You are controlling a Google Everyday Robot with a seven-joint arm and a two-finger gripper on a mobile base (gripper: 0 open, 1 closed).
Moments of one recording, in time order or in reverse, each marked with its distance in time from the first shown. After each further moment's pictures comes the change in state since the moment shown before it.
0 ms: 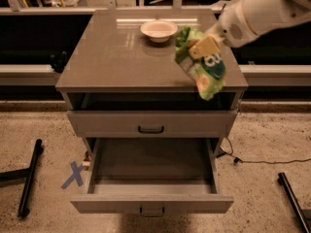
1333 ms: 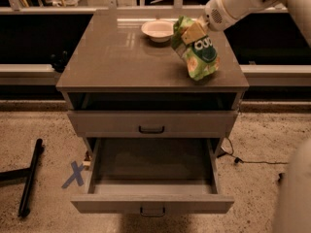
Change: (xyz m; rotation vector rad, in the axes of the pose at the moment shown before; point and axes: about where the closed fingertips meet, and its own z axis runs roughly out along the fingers) arm -0.018 -0.076 0.046 0.068 0.062 0.099
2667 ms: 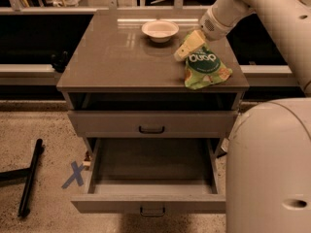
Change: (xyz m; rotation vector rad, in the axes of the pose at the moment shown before) arm 0.048 -0.037 0.043 0.048 0.232 0.171
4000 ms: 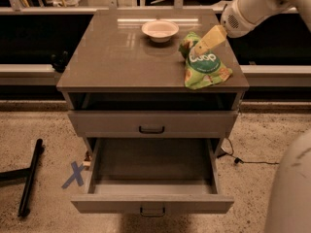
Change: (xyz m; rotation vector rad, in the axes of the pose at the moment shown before) arm 0.022 -0.005 -0.060 0.043 -0.101 -0.036
